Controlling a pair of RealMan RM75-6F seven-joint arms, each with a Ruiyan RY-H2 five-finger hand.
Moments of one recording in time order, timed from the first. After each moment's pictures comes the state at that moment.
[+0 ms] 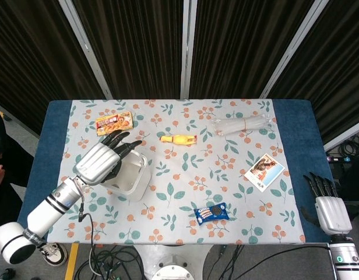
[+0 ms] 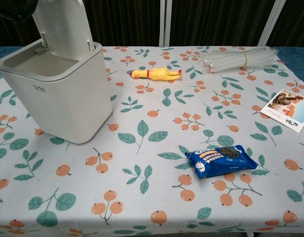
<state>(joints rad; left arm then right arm) -0.66 -1.01 -0.18 -1.91 1.47 1.00 0.17 0.10 -1.22 0.02 -1.43 -1.50 1.39 0.04</state>
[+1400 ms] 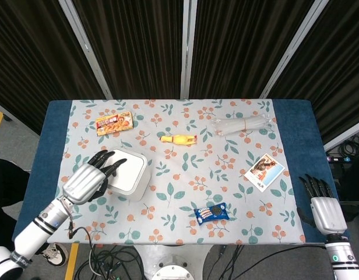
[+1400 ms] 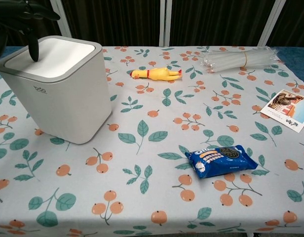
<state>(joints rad) -0.54 -1.03 -0.04 -1.91 1.55 1.09 0.14 0.11 -1.24 0.01 -1.43 -1.49 1.36 0.02</state>
